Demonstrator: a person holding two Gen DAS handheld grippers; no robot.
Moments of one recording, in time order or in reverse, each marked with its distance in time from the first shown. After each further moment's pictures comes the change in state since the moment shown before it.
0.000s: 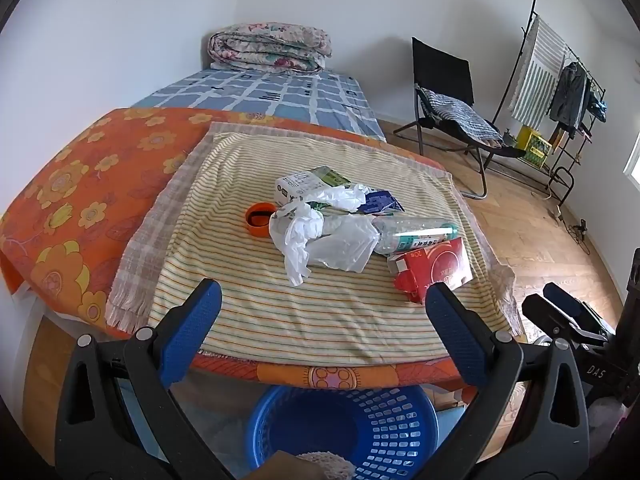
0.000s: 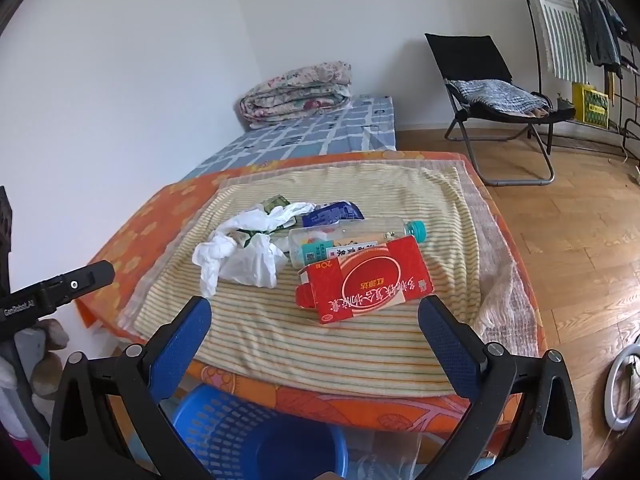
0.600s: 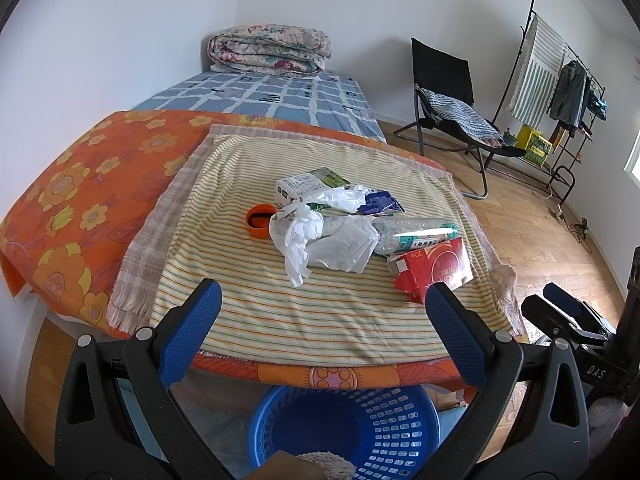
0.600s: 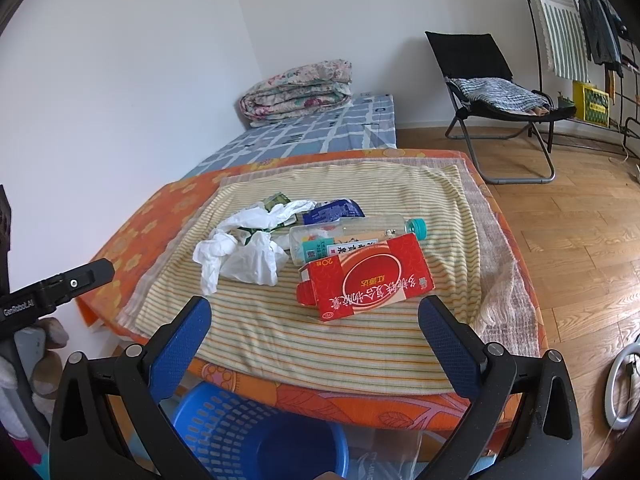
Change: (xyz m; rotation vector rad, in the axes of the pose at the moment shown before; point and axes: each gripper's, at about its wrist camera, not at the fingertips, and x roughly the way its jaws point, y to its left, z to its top) left arm 0.001 0.003 -0.001 0.003 -0.004 0.002; right arm 0.001 0.000 -0.001 -0.002 0.005 0.001
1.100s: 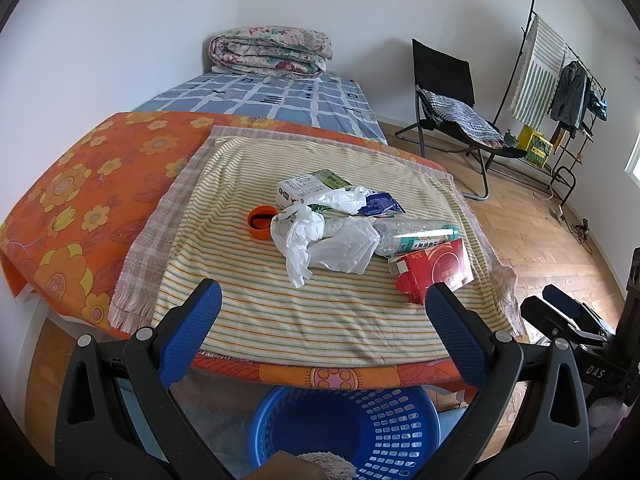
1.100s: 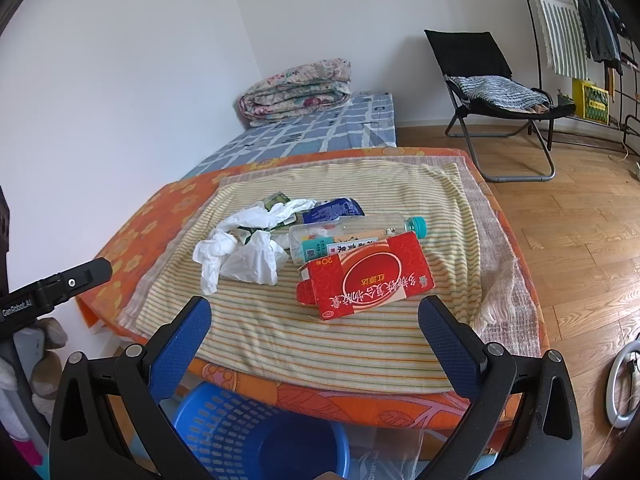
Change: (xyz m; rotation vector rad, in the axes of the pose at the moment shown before) left arm -0.001 0.002 0.002 0.002 -0.002 0.002; right arm 0.001 -0.001 -0.001 0.004 0.004 0.003
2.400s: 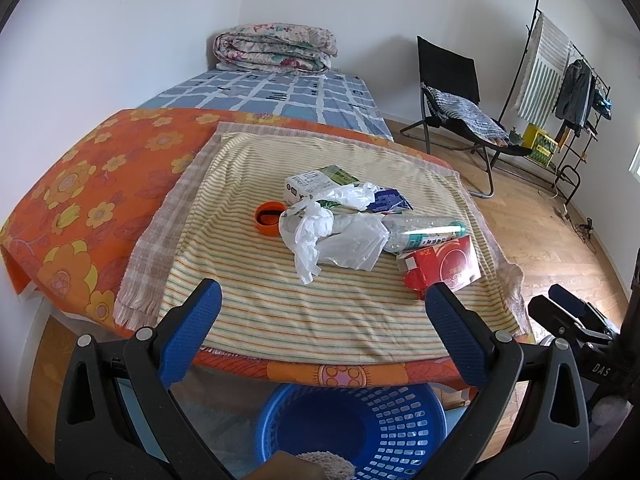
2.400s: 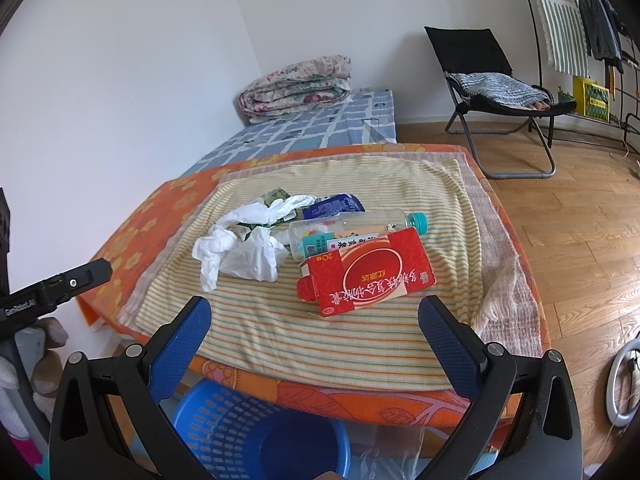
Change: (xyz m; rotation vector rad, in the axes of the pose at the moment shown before) left arm -0.003 0.015 0.000 0.002 0.002 0.016; right arm 0.001 0.001 -0.004 0.000 0.010 -0.002
